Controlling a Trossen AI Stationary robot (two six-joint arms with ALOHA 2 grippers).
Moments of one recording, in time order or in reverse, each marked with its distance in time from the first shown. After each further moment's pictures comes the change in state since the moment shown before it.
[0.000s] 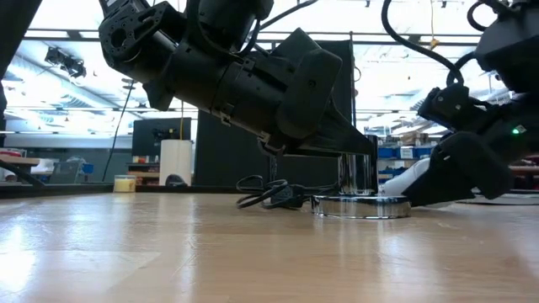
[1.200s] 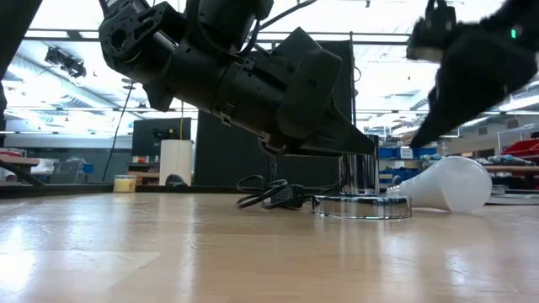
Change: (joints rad) left arm 0.000 0.000 0.000 0.015 0.003 0.012; right arm 0.012 -0.238 0.331 -0.790 -0.194 0.132
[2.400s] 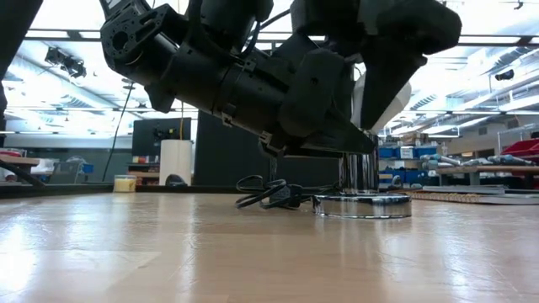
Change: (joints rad) left arm 0.000 0.000 -0.001 0.015 0.003 -0.029; right arm -0.255 0.483 0.798 -0.542 -0.503 -0.959
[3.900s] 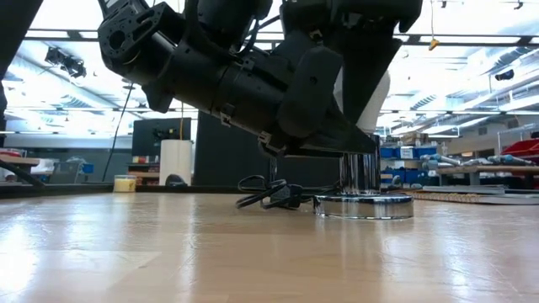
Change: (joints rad) left arm 0.000 0.001 0.000 0.008 -0.008 0.013; right arm 0.023 0.079 0.107 -0.110 -0.012 0.519
